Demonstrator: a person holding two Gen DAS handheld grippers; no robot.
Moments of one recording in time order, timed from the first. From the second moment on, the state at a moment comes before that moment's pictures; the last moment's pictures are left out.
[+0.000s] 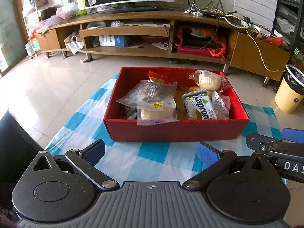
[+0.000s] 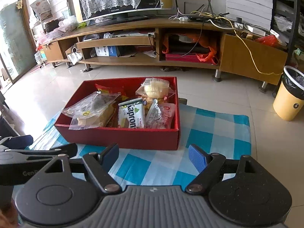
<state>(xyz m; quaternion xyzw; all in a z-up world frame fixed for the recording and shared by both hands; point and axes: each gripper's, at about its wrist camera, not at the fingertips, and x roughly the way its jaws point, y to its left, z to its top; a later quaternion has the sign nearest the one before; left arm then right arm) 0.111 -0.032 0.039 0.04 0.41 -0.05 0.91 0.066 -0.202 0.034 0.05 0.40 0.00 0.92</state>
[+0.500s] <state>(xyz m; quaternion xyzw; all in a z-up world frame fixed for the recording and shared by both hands) 0.078 -0.022 0.043 0.03 0.41 -0.06 0.91 0.027 -0.197 0.037 0.07 0.39 0.00 0.92</state>
